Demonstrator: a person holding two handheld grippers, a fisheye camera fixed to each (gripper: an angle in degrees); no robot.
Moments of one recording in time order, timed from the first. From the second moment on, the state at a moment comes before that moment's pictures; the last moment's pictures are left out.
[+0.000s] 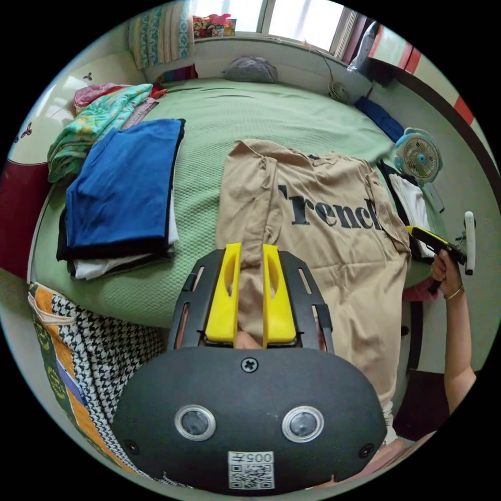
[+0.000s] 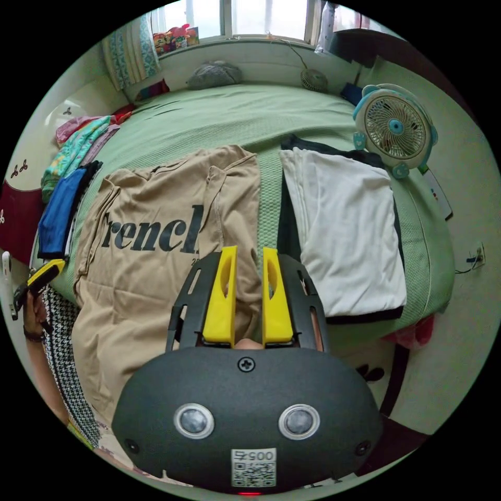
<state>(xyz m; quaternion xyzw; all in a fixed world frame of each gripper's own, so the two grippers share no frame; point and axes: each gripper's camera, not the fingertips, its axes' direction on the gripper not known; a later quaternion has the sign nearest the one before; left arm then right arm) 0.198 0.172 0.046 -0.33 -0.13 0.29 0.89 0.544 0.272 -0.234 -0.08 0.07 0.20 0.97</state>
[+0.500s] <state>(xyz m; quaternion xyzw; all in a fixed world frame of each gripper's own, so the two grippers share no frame) 0.216 0.123 0.178 -0.36 -0.12 0.32 0.87 0.601 0.180 -0.172 -0.06 0.04 0.23 0.97</state>
